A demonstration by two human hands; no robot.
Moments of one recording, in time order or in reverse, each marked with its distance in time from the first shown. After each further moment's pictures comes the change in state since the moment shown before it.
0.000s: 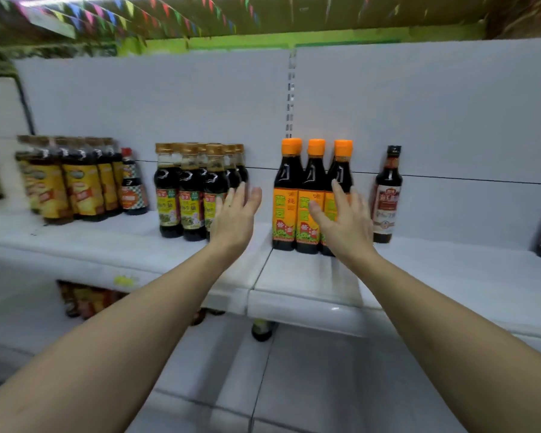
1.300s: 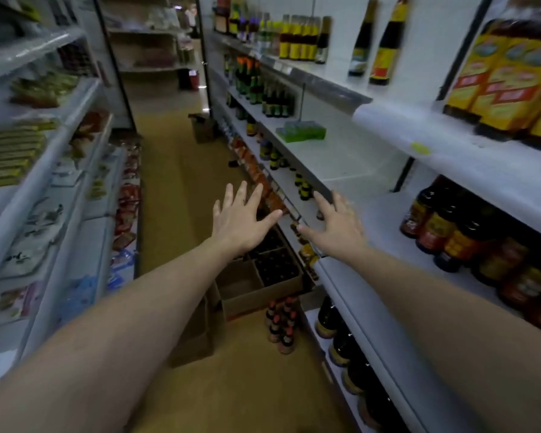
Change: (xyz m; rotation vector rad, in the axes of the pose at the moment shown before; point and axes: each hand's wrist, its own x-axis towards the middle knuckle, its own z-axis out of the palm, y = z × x) left_hand -0.315 -0.421 -0.500 0.803 0.189 -0.962; right_hand -0.284 -0.483 0.522 -0.019 -0.960 -0.764
